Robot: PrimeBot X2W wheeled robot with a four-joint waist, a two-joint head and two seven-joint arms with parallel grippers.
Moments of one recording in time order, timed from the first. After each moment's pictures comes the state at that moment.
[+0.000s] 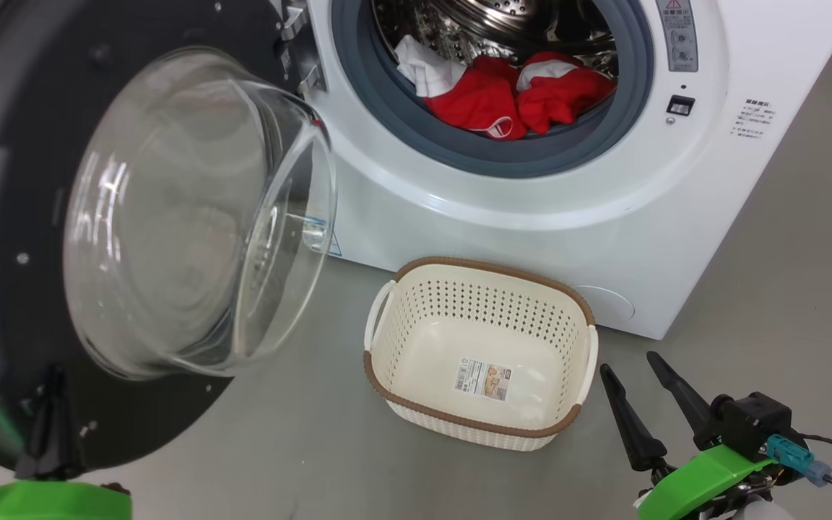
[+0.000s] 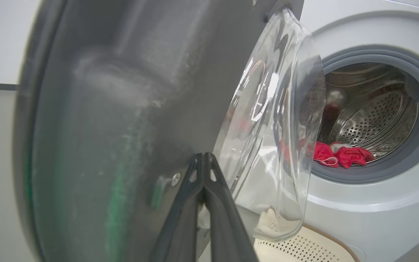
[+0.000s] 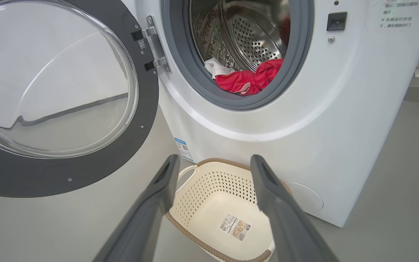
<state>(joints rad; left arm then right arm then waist) -0.12 0.18 0.13 0.28 -0.51 -0.03 -0.25 -0.09 -0.15 0.21 0.35 0.44 0.13 -0.25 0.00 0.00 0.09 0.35</state>
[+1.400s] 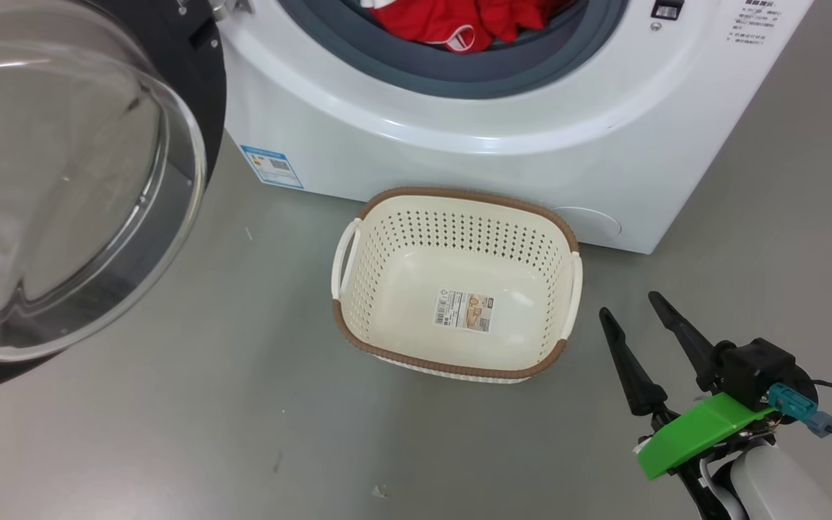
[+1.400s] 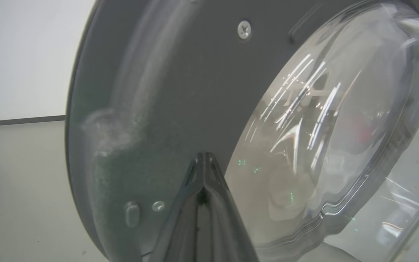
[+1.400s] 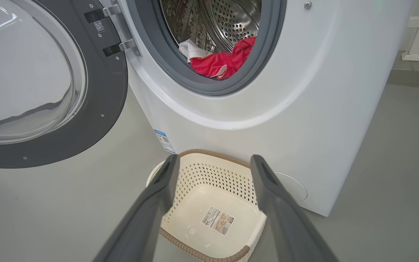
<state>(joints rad) -0.49 0.33 0.51 0.70 -0.30 -0.13 -0.25 -0.21 -0.17 0.21 0.35 0.40 0.13 -0.25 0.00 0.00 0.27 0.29</state>
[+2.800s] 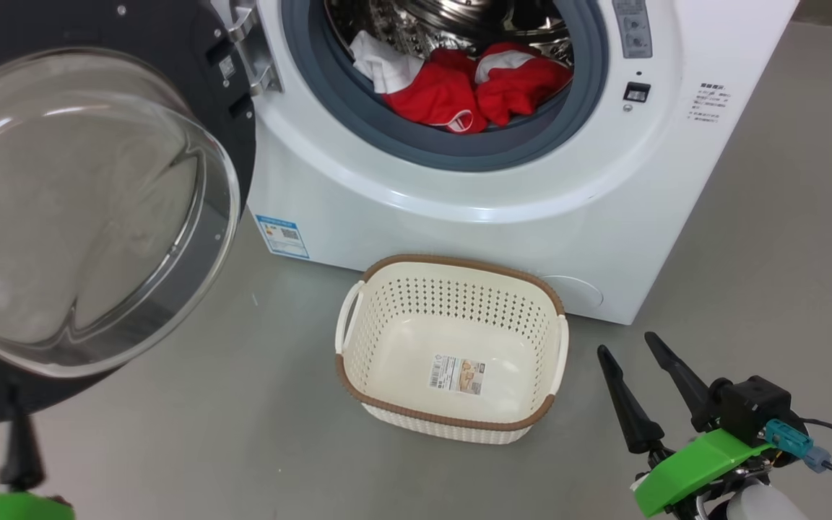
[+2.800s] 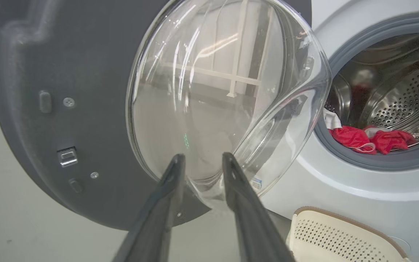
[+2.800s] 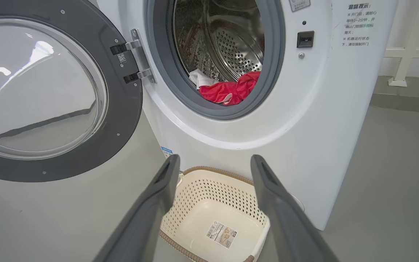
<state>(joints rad) -0.16 0.20 0.30 0.43 -0.38 -0.13 -0.26 -0.13 -0.14 0.20 0.35 0.42 0.13 -0.25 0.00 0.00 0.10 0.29</state>
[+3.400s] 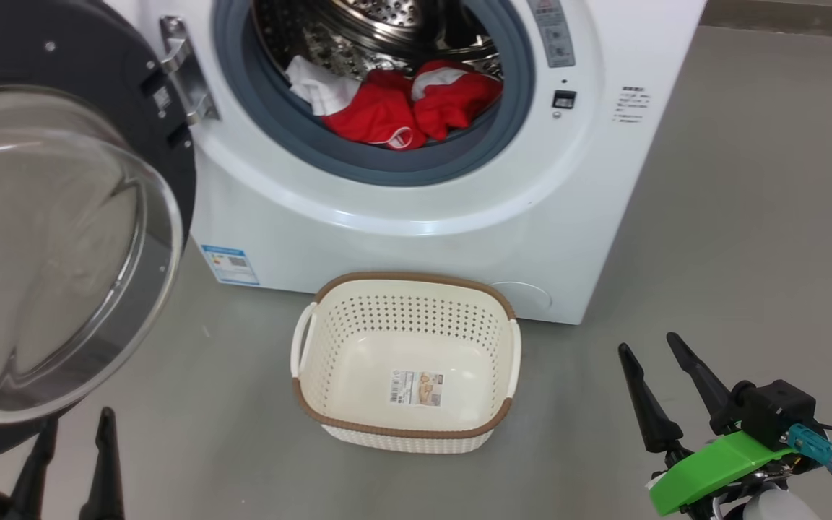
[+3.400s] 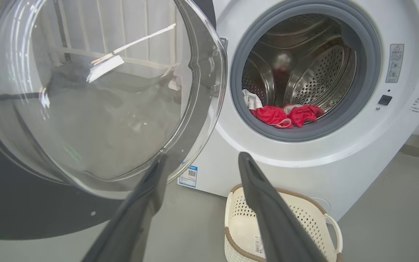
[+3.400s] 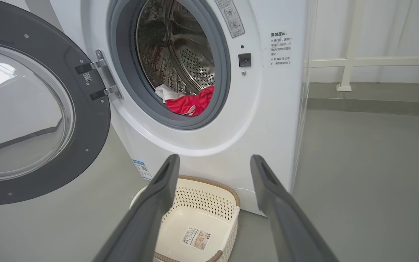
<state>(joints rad) 0.01 0.18 0.16 0.24 -0.39 -0.13 -0.26 -0.10 -0.14 0.15 0.32 0.42 0.13 -0.25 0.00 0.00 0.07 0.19</state>
